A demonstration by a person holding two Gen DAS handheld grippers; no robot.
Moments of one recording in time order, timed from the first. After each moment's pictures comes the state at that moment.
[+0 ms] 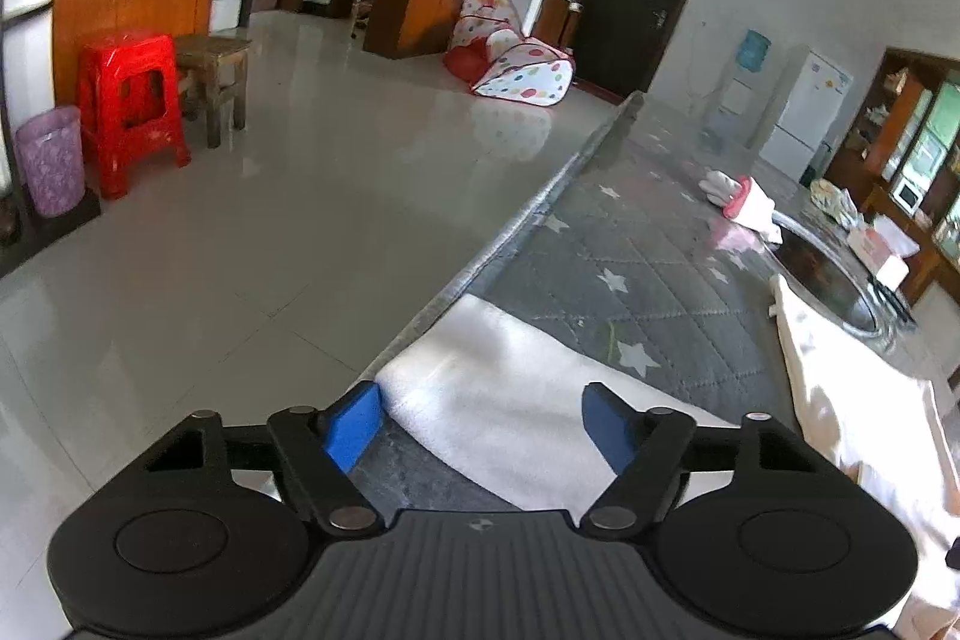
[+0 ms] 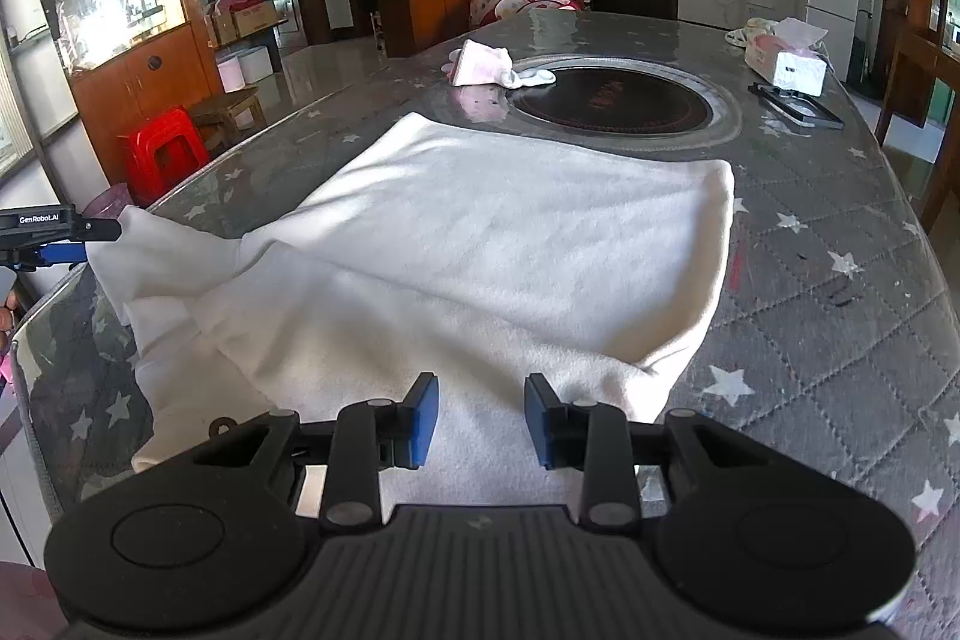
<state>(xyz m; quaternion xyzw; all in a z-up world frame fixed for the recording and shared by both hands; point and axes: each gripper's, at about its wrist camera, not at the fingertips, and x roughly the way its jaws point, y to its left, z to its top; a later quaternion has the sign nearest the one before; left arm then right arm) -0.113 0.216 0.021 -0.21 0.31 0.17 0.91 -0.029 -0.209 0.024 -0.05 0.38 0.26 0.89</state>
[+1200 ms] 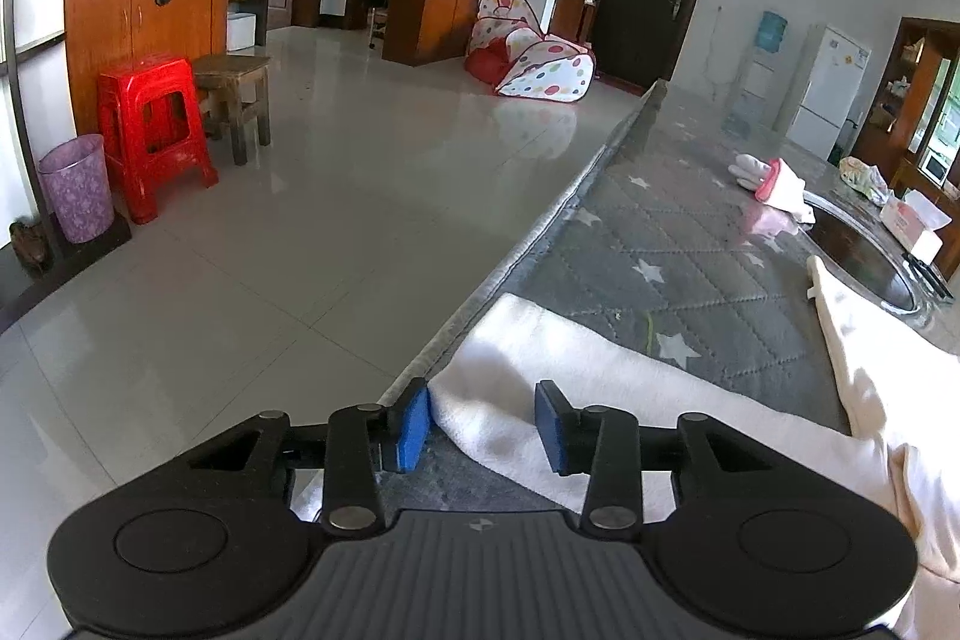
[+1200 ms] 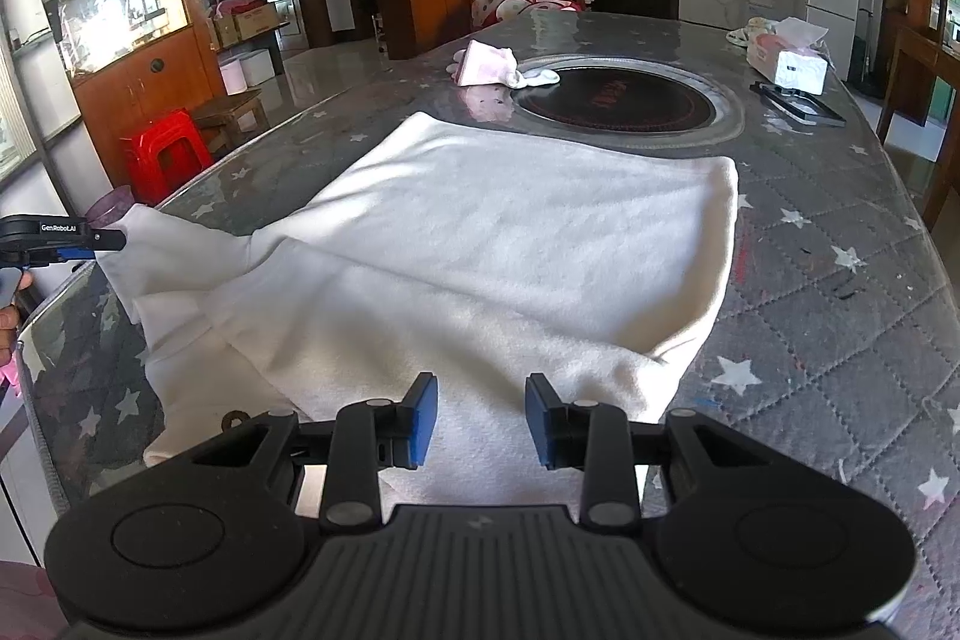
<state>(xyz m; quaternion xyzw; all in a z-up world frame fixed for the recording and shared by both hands) -0.106 0.212 0.018 -0.17 0.32 0.20 0.91 -0.036 -0.208 0.024 -0.05 0.37 0.26 0.89</state>
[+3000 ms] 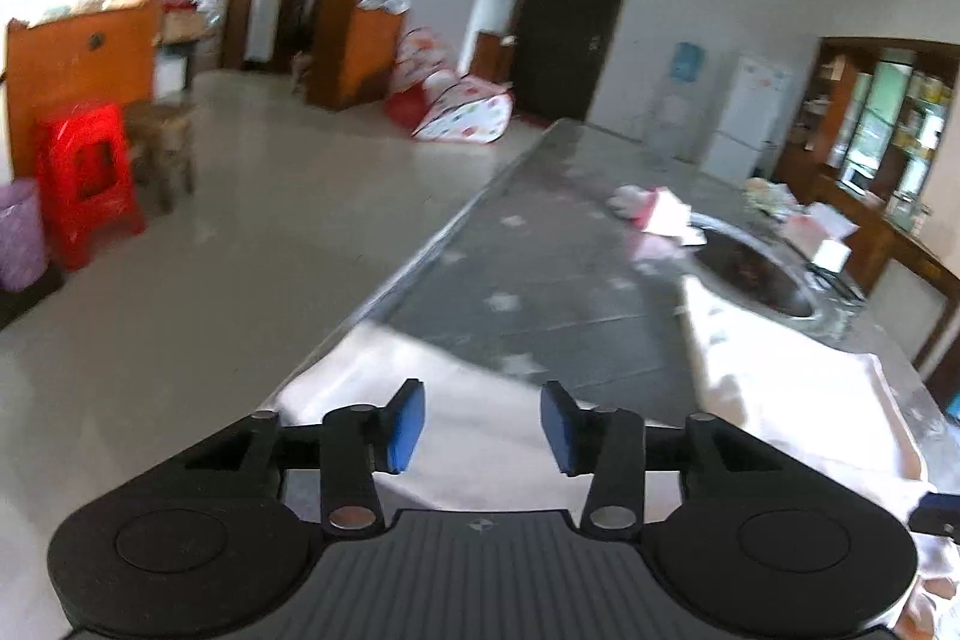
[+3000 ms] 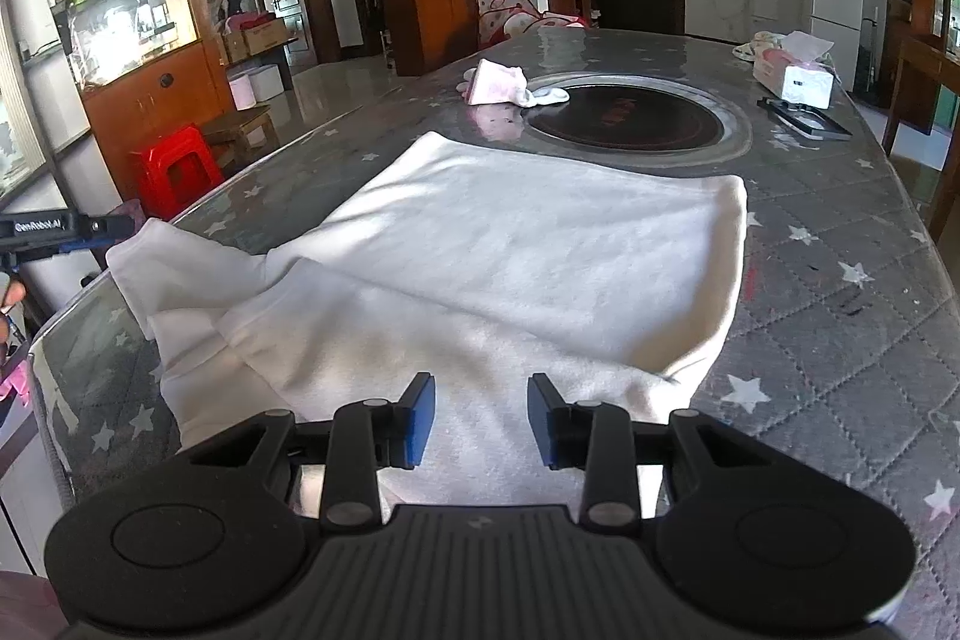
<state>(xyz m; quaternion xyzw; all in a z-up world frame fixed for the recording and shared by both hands) -0.120 0.168 0.043 -0.16 0.27 0.14 0.94 -0.036 -0.205 0.028 -0.05 0.36 0.27 0.89</state>
